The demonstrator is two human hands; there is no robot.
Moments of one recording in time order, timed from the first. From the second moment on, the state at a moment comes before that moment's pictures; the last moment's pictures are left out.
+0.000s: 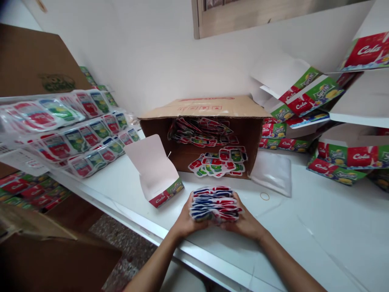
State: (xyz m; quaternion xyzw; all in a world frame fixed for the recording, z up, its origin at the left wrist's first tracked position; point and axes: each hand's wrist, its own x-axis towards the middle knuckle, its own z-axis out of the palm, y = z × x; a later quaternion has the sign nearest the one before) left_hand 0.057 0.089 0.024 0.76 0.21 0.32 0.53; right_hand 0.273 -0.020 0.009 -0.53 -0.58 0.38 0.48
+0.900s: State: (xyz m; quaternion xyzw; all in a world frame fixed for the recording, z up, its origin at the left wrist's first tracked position) left_hand 0.055 0.096 0.037 0.74 0.22 0.33 0.54; right_hand 0.275 0.001 0.011 -0.52 -0.59 0.38 0.48
